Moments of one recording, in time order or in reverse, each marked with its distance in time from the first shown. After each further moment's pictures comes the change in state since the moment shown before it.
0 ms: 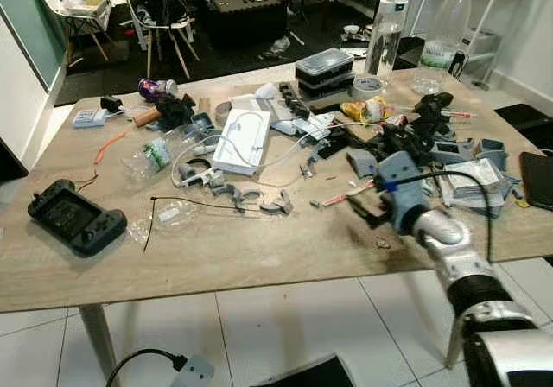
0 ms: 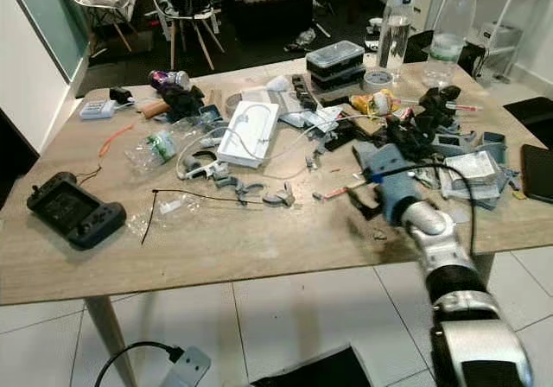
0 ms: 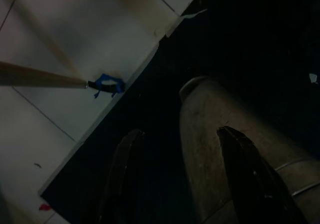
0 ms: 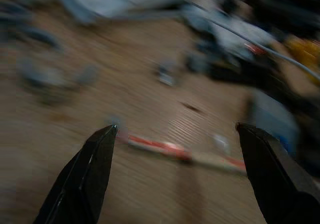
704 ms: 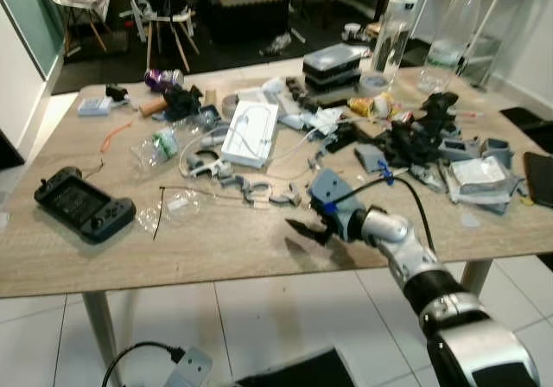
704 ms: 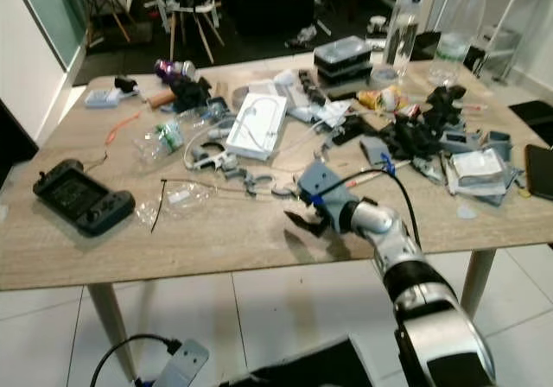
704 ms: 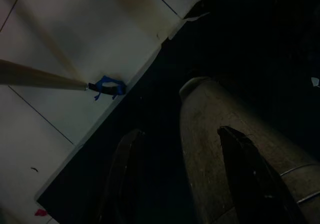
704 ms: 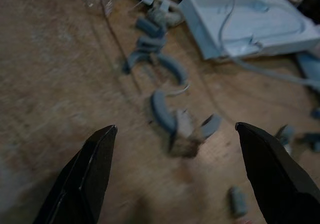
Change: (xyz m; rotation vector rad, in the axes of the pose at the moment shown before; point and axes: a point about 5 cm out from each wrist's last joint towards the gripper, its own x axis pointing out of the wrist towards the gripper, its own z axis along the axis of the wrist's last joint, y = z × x) left arm 0.000 0.000 0.002 0.004 -0.028 0.006; right arm 0.027 0.038 0.029 -0.169 -0.038 0.304
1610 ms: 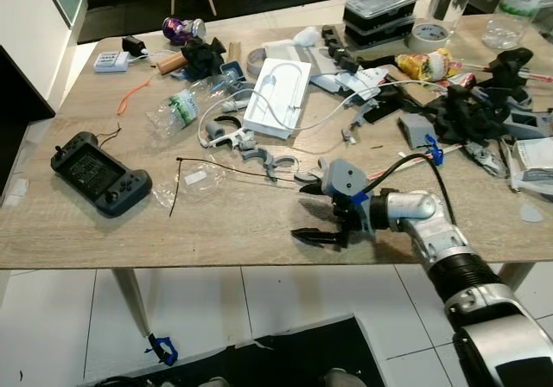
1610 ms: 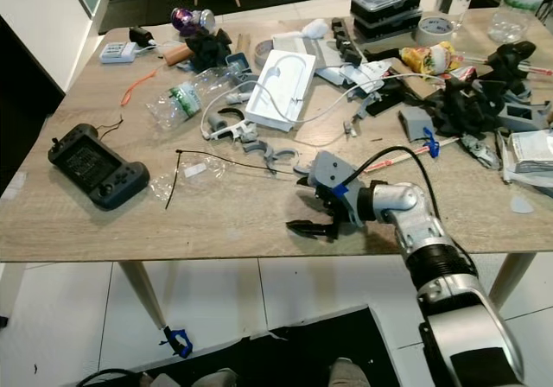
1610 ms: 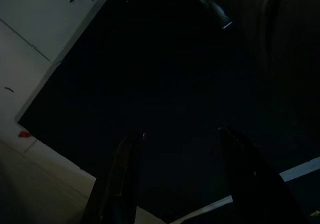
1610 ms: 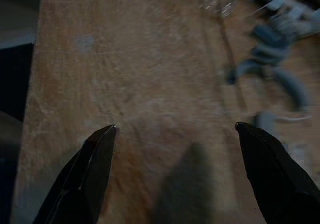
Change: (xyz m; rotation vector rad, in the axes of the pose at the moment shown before) left arm -0.014 0.011 -0.054 -0.004 0.110 0.005; right arm -0.034 -0.019 0.028 -0.084 -0.061 0.347
